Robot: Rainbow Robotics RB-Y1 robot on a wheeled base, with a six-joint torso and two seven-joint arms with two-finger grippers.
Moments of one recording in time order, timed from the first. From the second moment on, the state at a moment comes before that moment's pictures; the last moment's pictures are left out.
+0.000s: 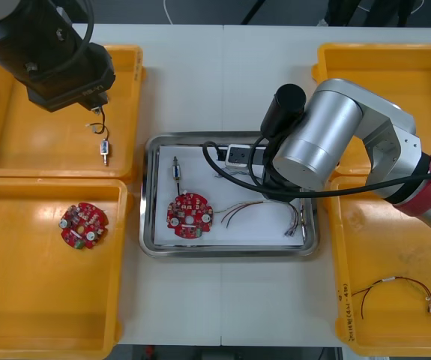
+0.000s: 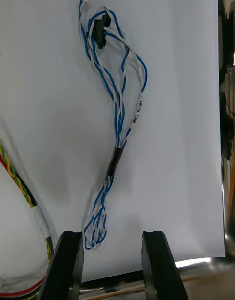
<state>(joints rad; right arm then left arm) -0.84 -0.62 0.79 -1.74 -0.61 1.49 1.93 -0.90 0.69 -0.15 -1.78 0.85 1.91 -0.59</state>
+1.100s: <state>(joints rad) -0.84 -0.56 0.43 -1.93 -0.69 1.91 1.91 -0.90 0.69 -0.17 -1.78 0.85 1.91 -0.59</state>
